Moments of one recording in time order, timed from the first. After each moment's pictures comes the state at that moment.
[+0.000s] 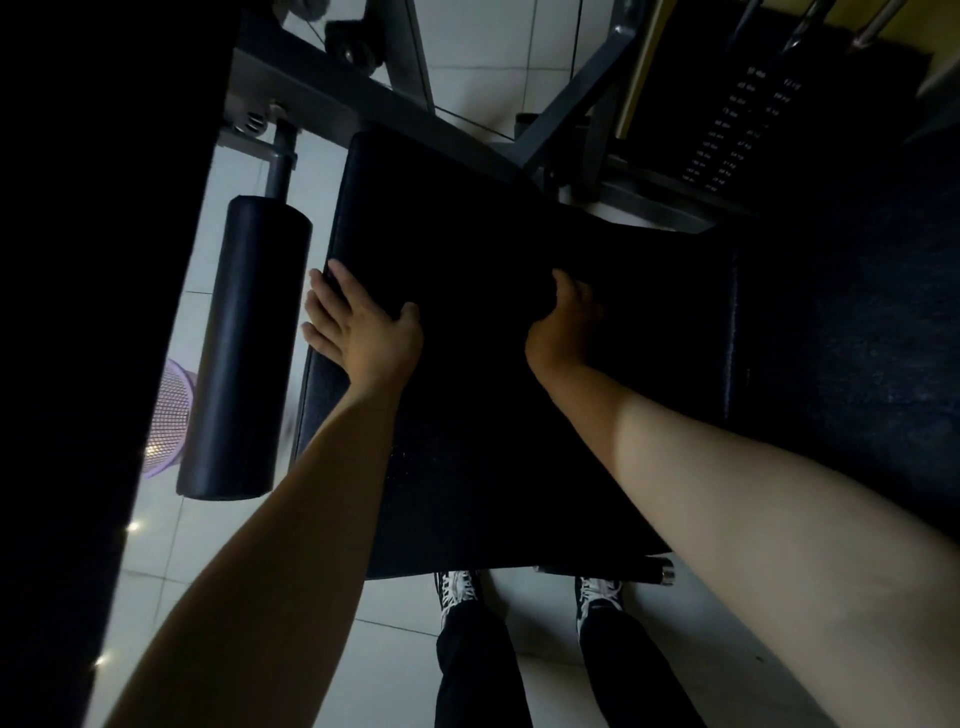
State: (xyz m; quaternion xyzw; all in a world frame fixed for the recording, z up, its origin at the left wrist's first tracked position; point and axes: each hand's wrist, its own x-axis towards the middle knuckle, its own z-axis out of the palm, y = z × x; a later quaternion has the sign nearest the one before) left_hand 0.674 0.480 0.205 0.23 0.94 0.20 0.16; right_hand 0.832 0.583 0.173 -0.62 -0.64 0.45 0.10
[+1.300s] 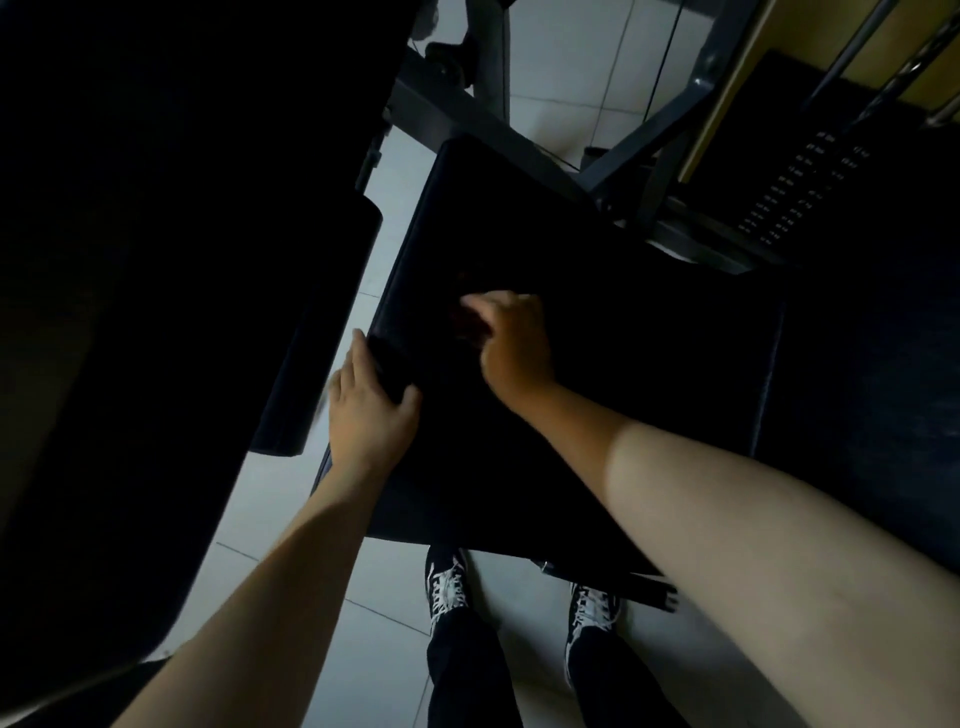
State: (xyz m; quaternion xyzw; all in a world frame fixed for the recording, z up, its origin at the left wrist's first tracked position) left_hand 0.692 0.354 0.228 0.25 0.94 0.19 0.17; right_hand 0.780 0.517 0.202 -0.36 -0.84 0.39 0.15
